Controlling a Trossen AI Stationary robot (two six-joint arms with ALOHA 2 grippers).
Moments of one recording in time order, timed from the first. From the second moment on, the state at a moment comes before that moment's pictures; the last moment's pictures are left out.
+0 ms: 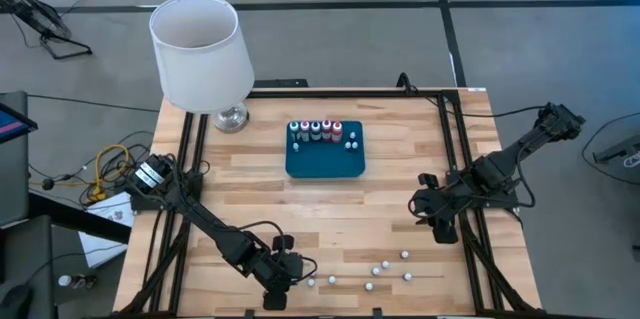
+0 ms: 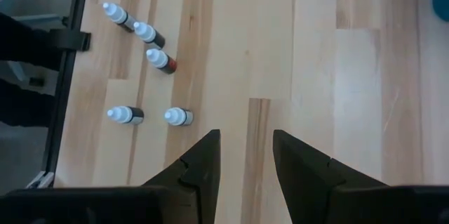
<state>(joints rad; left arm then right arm) -0.66 1.88 1.17 -0.23 -0.16 -0.58 0.59 0.95 0.78 -0.87 0.06 0.46</state>
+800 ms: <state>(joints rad) -0.66 1.91 1.17 -0.19 -0.15 -0.59 0.59 0.95 0.78 -0.85 0.10 0.47</state>
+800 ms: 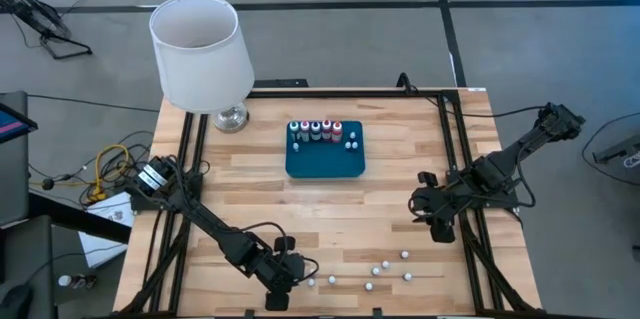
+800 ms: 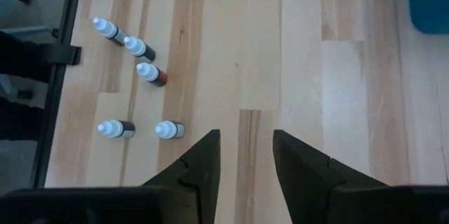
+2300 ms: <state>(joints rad) -0.59 1.75 1.17 -0.44 -0.32 -0.76 0.59 0.95 0.78 -0.85 0.11 0.47</state>
